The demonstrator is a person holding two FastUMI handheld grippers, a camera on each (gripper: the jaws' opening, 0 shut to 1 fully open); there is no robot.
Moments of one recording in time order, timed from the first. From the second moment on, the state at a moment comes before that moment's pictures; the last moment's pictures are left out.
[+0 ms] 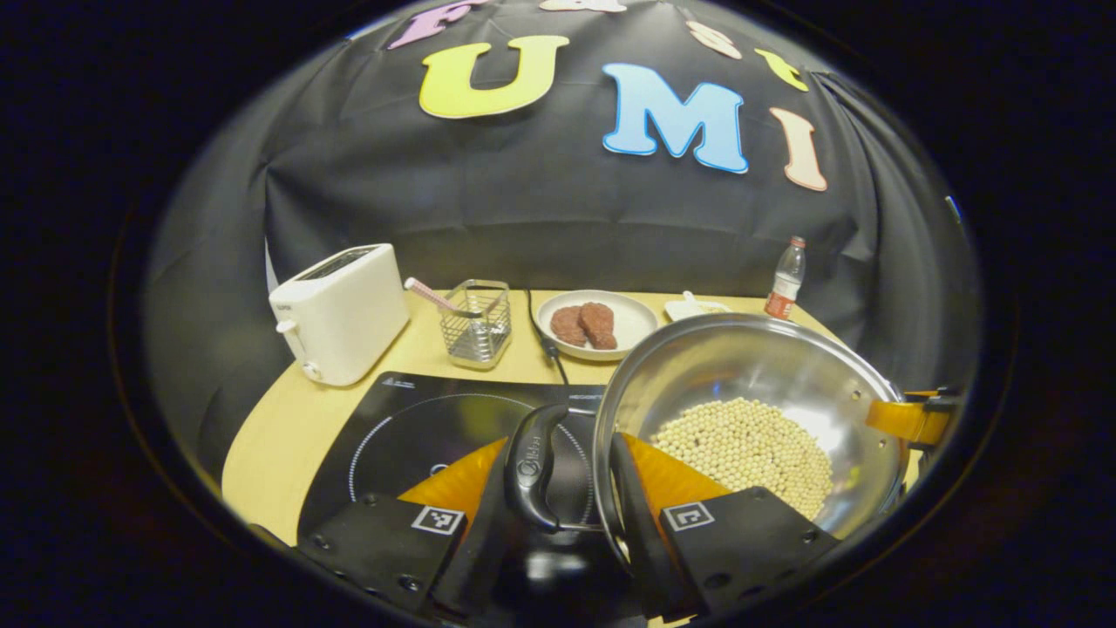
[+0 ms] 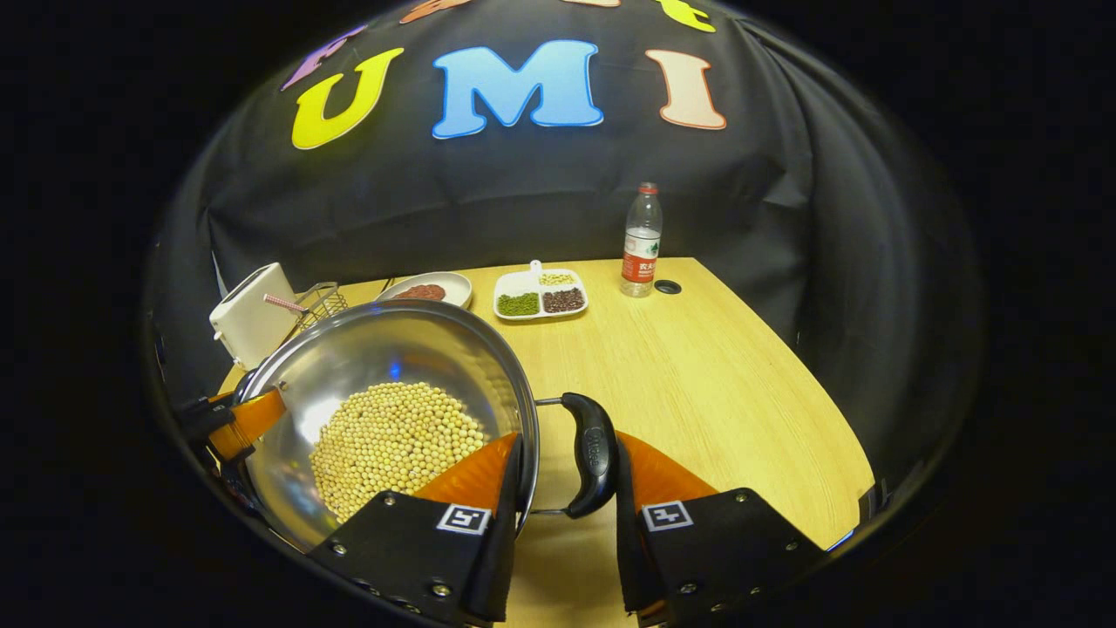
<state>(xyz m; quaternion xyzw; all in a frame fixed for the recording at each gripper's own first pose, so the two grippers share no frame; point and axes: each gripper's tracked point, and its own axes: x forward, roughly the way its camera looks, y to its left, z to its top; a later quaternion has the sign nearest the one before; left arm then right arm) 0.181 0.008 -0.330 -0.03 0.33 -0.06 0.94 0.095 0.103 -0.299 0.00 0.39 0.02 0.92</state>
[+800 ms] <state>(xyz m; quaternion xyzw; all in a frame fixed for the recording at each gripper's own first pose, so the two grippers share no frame) 0.180 0.151 -0.340 -0.03 0.33 -0.02 0.94 0.089 0.231 -0.292 -0.01 0.39 0.05 0.92</state>
